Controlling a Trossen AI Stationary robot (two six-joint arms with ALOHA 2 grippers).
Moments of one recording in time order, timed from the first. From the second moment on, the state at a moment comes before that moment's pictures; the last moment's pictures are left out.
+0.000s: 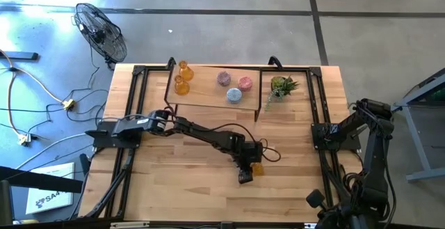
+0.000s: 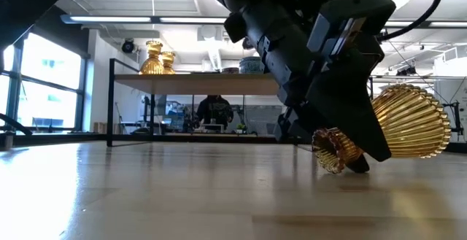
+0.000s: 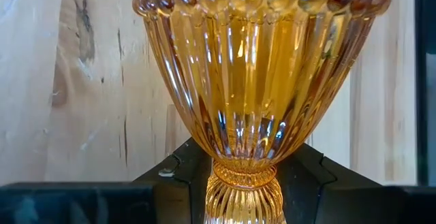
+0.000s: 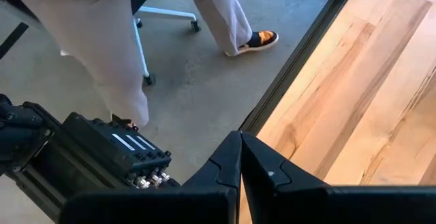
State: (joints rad) left arm -0.18 2.41 1.89 -0.47 0.29 -0.40; right arm 1.28 1.57 1.36 -0.80 0.24 0.63
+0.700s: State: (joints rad) left arm -0.21 2.29 1.88 -0.55 -0.07 -0.58; right arm 1.28 1.57 1.36 -0.80 0.23 0.63
